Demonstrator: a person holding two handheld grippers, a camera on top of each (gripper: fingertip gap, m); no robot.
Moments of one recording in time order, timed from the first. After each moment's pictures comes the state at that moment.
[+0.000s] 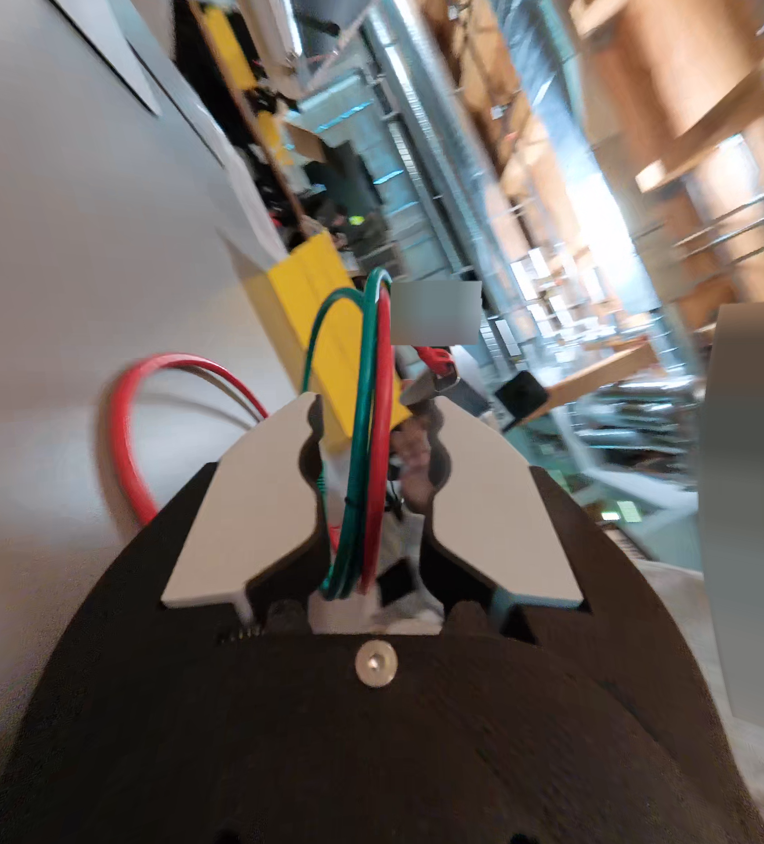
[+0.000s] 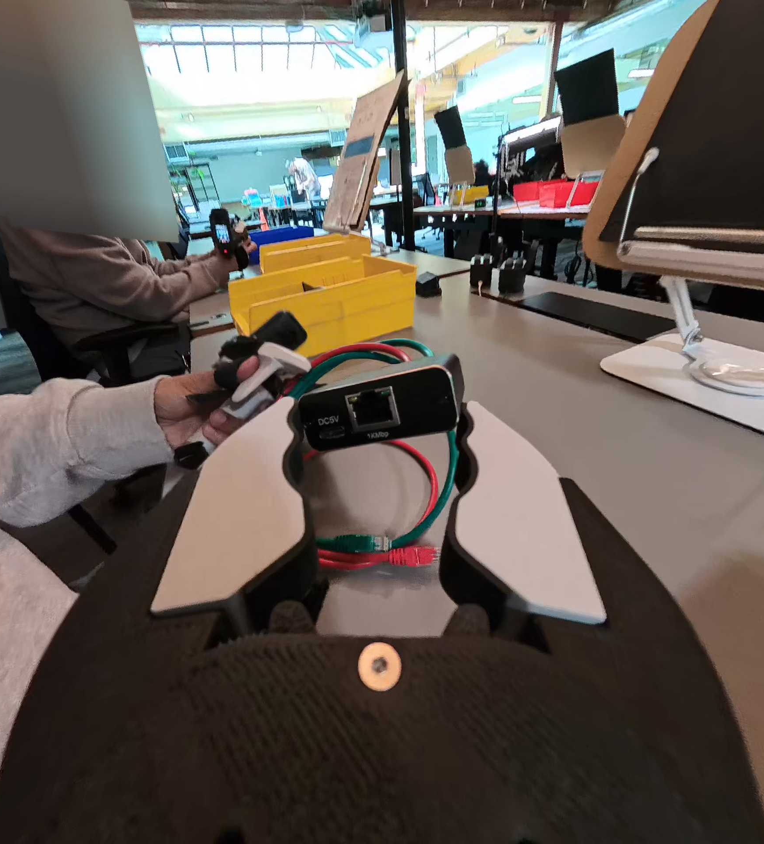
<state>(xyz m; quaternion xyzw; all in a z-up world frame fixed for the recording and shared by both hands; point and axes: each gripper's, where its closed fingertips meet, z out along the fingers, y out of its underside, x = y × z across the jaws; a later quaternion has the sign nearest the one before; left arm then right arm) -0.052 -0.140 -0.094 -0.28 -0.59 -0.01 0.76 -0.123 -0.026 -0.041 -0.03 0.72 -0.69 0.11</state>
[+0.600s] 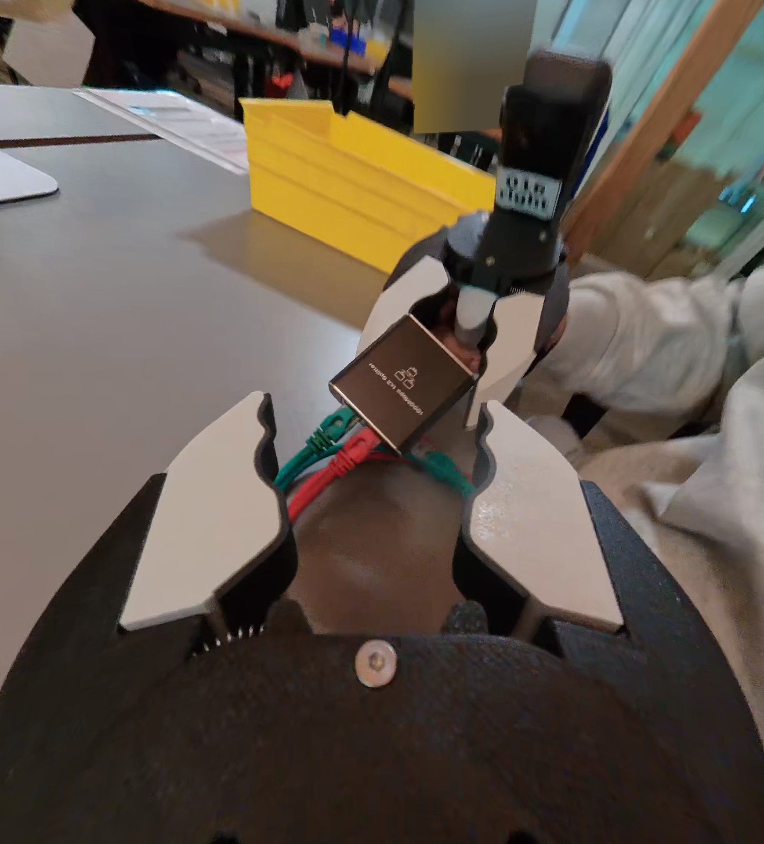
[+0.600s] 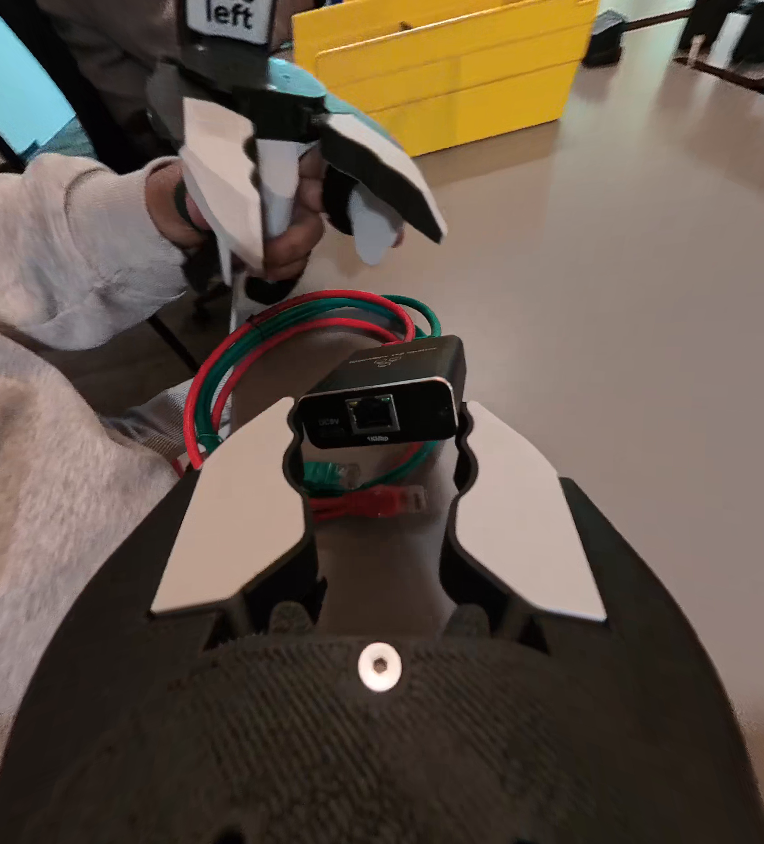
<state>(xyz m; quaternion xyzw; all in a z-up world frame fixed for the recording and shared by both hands) -0.049 -0.076 -0.096 -0.64 -0.46 0.19 0.58 -0.062 -0.045 -0.125 -0.16 0.82 -0.52 0.18</state>
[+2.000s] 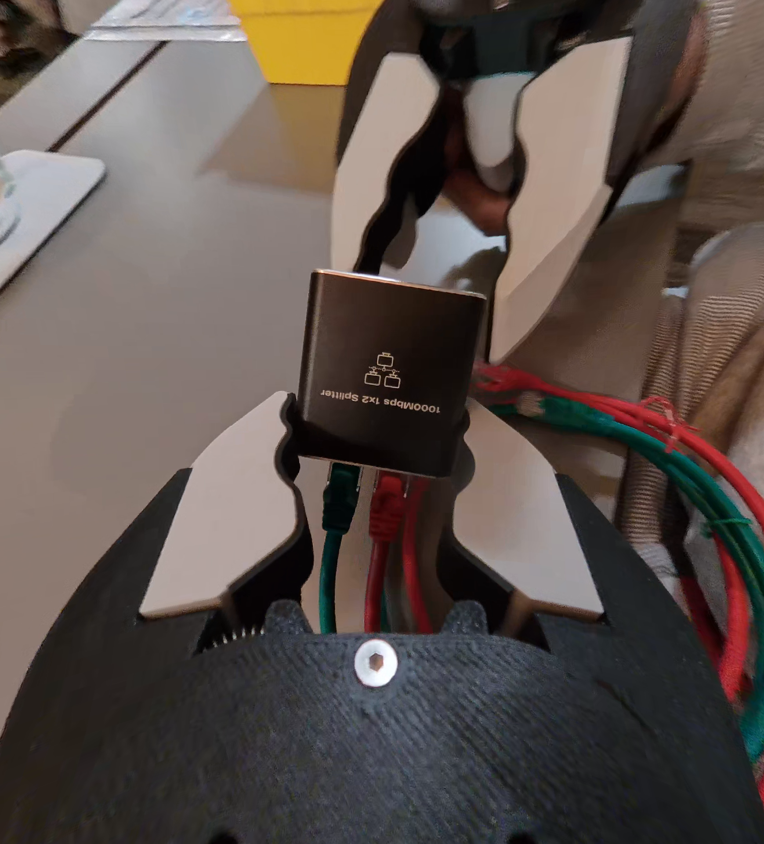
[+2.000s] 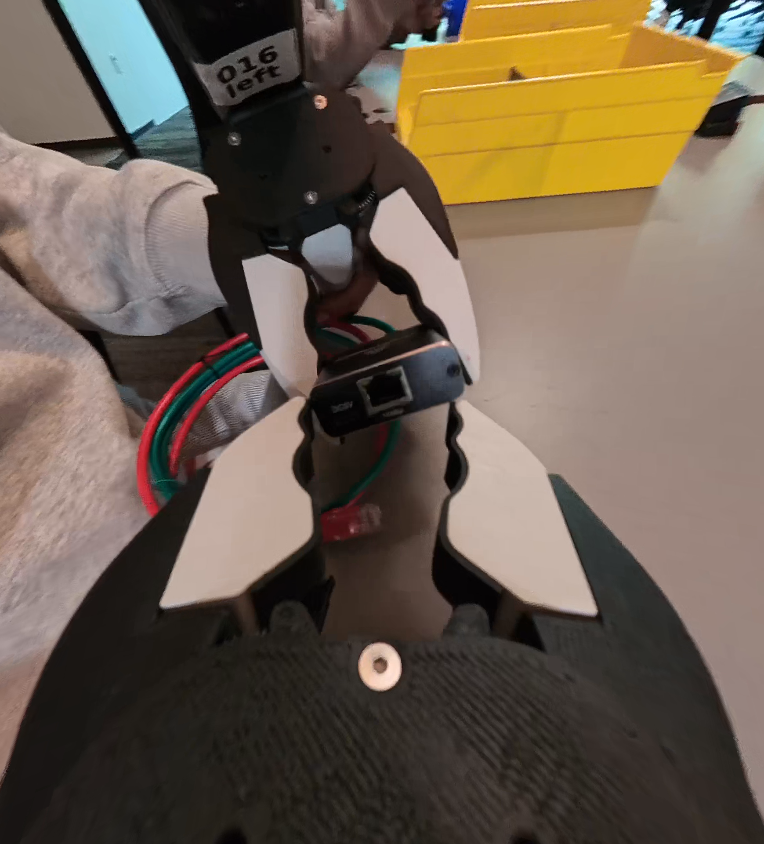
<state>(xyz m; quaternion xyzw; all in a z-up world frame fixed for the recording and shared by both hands) -0.052 -0.077 -0.138 -0.78 -0.41 0.30 0.37 -0.044 -0.063 -0.114 -0.24 0.78 -0.54 0.20</state>
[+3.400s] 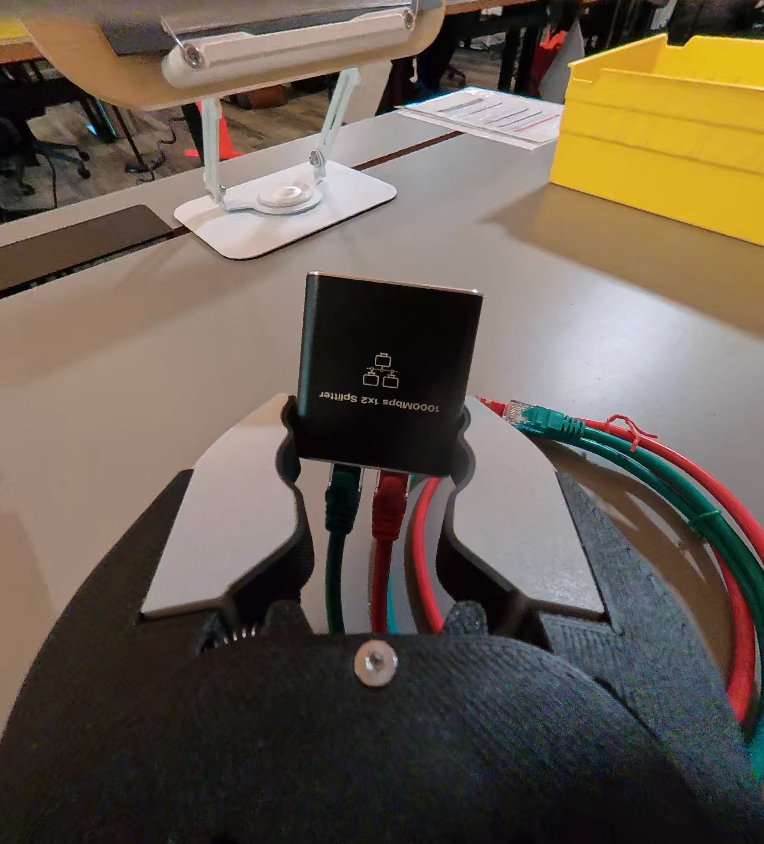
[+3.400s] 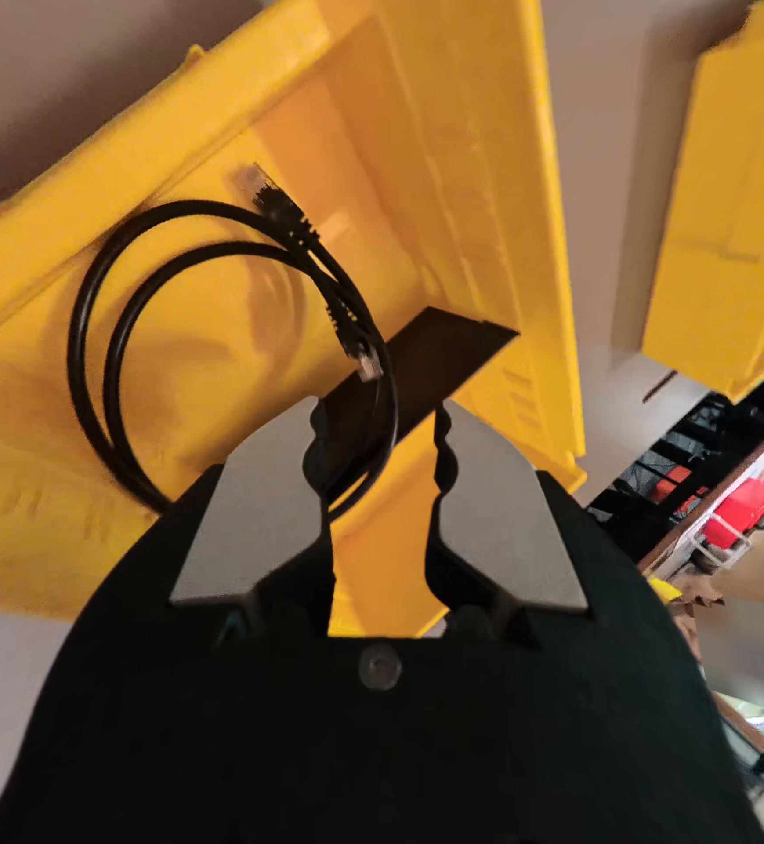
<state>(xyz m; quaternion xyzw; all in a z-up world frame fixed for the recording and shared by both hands) -0.080 -0.223 -0.121 -0.61 -0.55 0.40 0.41 0.137 -0.495 -0.106 -0.73 0.63 -0.18 -0.17</state>
